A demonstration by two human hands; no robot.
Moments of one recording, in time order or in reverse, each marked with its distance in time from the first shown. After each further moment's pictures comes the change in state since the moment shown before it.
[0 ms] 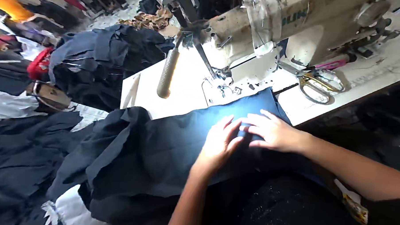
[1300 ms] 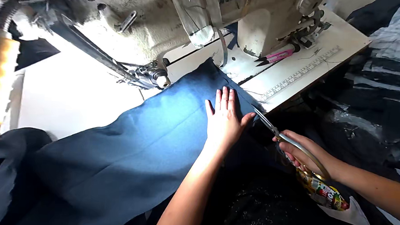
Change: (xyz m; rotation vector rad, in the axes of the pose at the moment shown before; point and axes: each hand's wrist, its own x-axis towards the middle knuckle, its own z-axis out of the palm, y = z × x) left_hand 0.107 0.077 0.095 0.132 -0.087 -0.054; right_hand -0.146 -0.031 -0.050 0.812 0.077 1.015
